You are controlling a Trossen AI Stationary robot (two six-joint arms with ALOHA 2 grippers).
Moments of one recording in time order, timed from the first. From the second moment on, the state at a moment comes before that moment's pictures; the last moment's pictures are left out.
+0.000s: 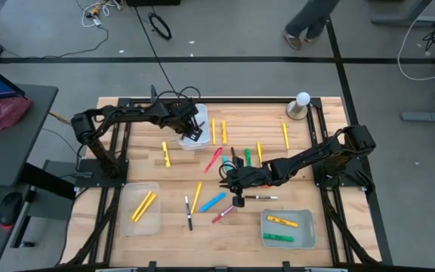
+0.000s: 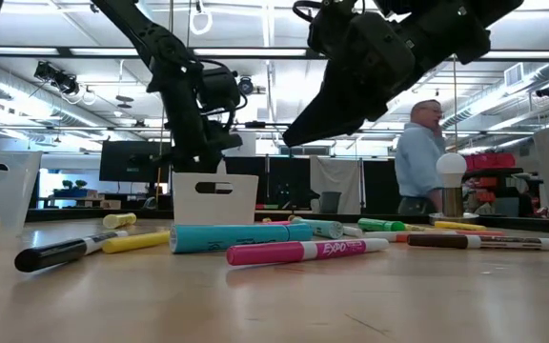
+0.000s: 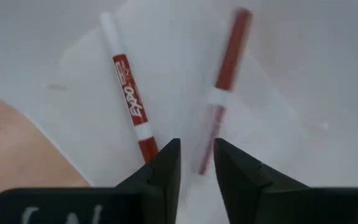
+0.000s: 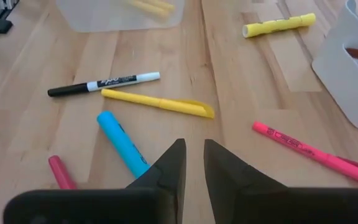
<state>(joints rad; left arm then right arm) 0.50 1.70 1.04 -0.49 -0.08 -0.46 0.24 1.70 0.90 0.17 0.19 0.15</state>
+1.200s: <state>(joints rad) -0.33 1.27 0.51 0.38 -0.56 -0.34 0.31 1.73 0.90 0.69 0.33 0.15</state>
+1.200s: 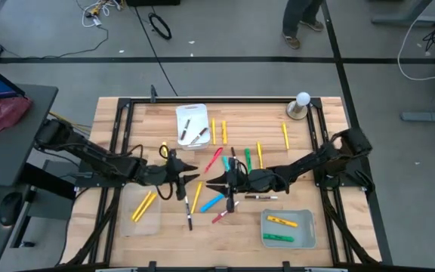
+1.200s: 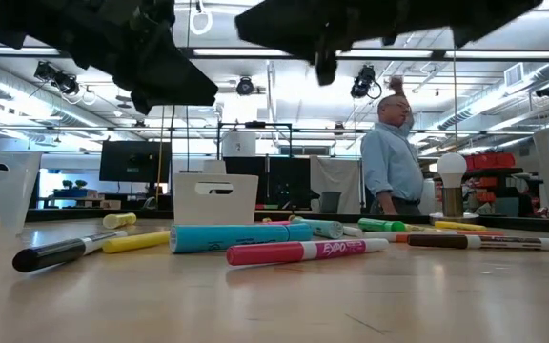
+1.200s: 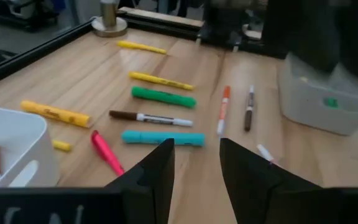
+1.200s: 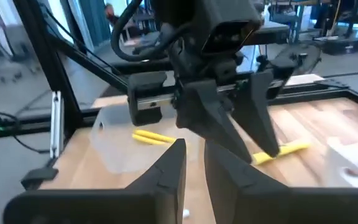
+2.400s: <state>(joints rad) -0.33 1.28 0.51 0.40 -0.59 -0.38 0.42 1.34 0.54 0.08 0.30 0.58</state>
